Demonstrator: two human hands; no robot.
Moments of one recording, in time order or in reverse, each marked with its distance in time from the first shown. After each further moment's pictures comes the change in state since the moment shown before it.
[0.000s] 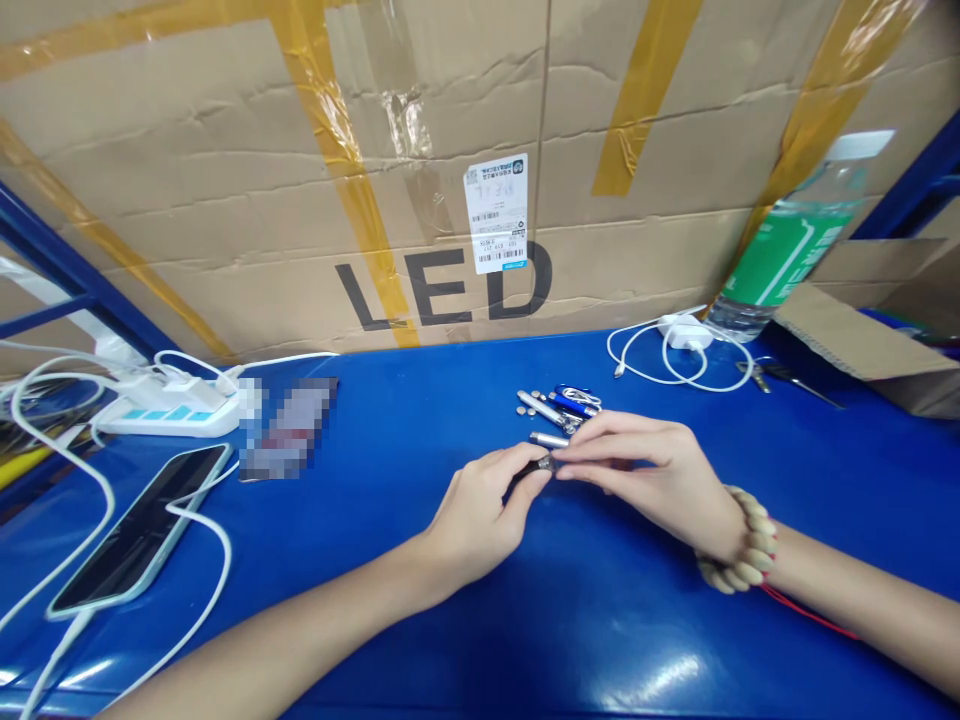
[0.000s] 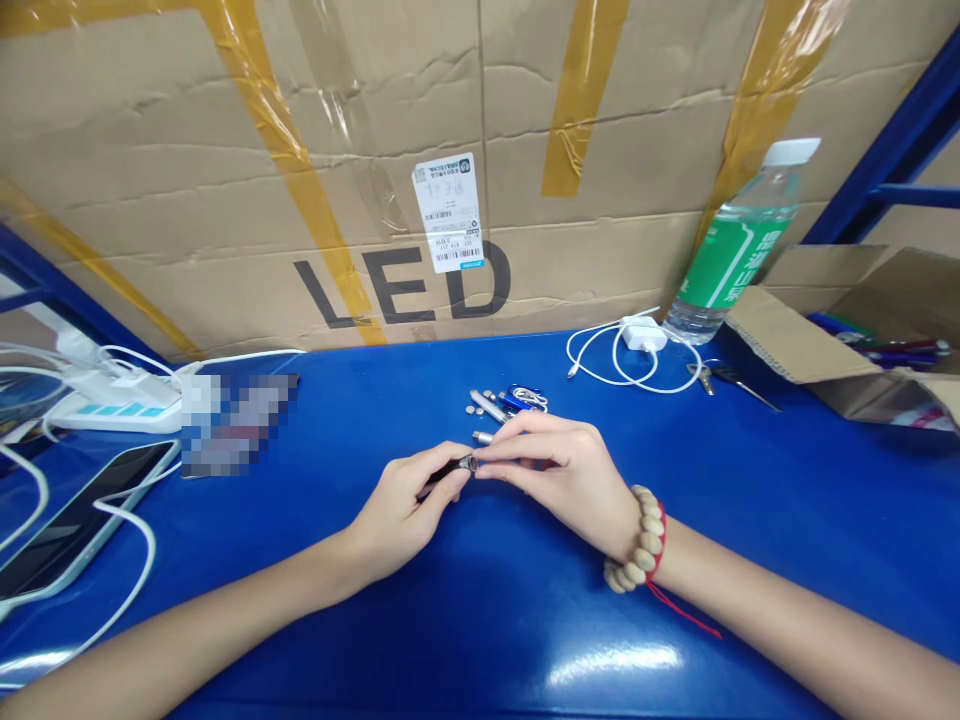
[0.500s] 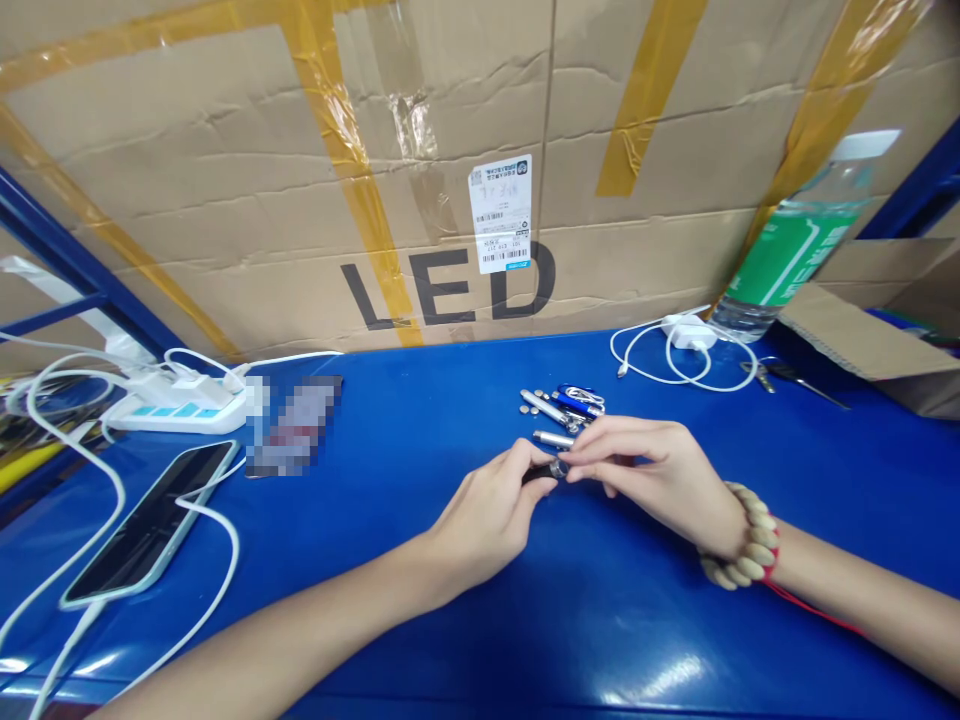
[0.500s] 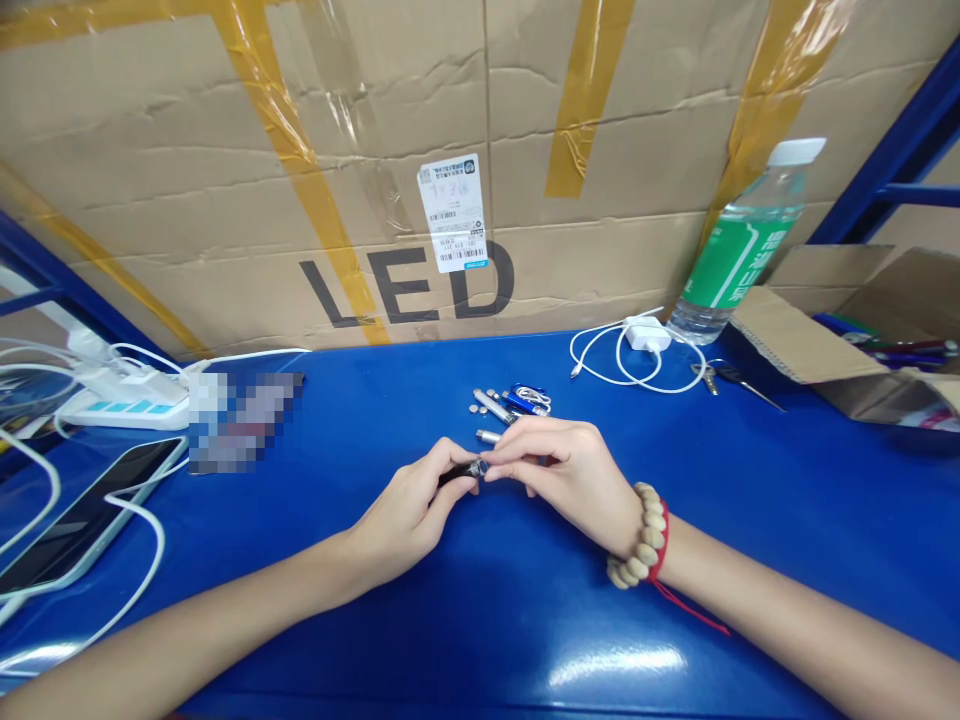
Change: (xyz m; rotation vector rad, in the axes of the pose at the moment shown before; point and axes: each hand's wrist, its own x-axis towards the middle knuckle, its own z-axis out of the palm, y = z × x) left_hand -0.004 -0.002 0.002 -0.019 -0.072 -0.018; right_hand -0.003 0.005 0.001 0.128 -0.052 0.030
